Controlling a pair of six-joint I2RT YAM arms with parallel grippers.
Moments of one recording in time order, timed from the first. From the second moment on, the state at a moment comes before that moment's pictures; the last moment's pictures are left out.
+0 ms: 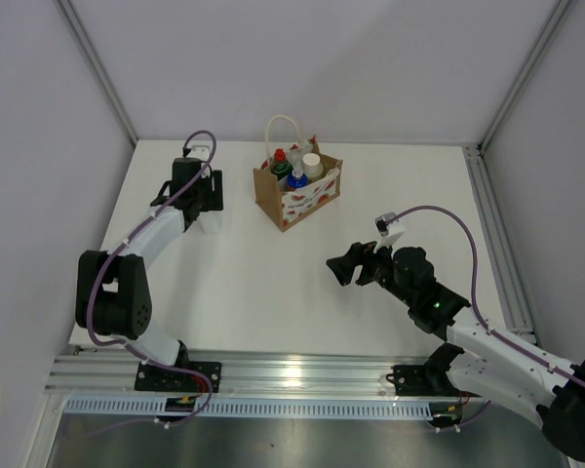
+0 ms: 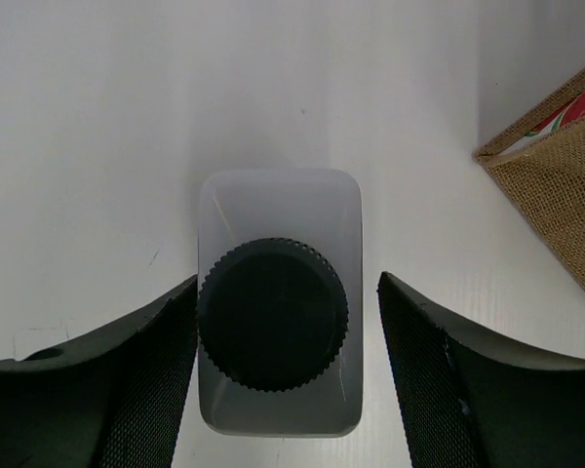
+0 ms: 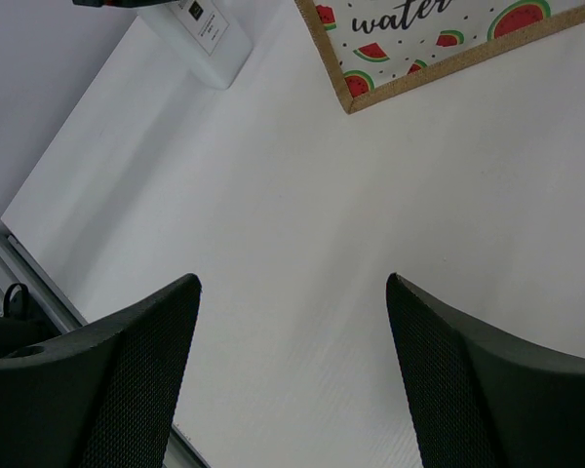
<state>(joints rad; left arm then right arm) -0.13 1.58 1.08 -0.17 -0.15 -0.05 0.74 0.85 0.50 0.12 0.02 0.47</state>
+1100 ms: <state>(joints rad) -0.17 1.60 1.23 -0.35 -0.20 -0.07 0.75 0.85 0.50 0.12 0.02 0.47</state>
